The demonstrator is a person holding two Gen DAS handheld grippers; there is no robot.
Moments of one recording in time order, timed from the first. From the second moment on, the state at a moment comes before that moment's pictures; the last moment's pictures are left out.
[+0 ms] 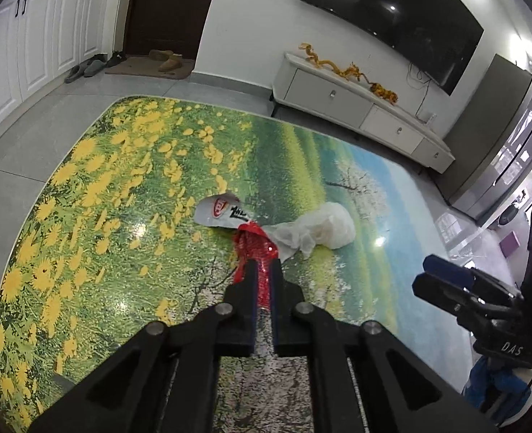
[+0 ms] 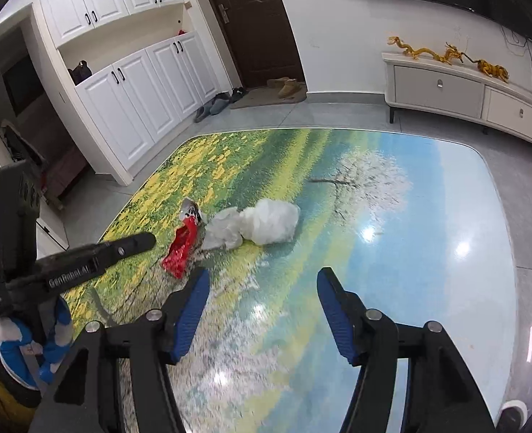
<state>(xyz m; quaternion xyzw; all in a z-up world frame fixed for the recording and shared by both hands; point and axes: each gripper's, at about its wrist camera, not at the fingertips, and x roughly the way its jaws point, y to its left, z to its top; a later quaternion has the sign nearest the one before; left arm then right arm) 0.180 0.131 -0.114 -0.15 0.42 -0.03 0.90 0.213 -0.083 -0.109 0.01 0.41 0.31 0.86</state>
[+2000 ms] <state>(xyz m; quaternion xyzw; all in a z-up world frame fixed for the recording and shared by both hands) 0.029 0.025 -0.033 0.06 0.29 -0.03 0.96 0.061 -0.191 -0.034 0.00 0.30 0.28 0.91</state>
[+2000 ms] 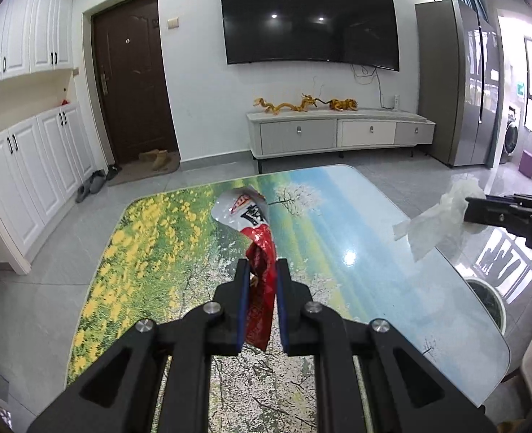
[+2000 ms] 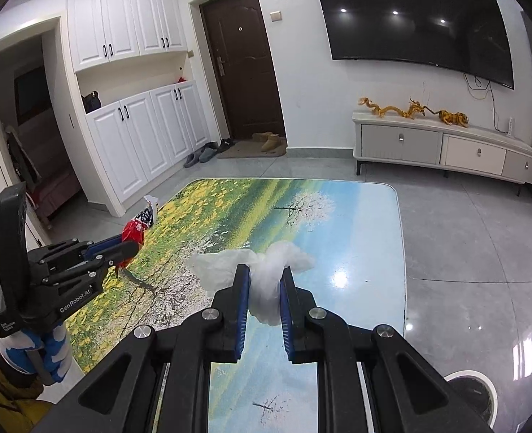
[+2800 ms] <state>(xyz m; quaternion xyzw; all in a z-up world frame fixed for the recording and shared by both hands) 0.067 -0.169 -0.025 0.10 0.35 -0.29 0.88 0.026 -0.389 -0.086 0.14 0.28 0.09 0.95</state>
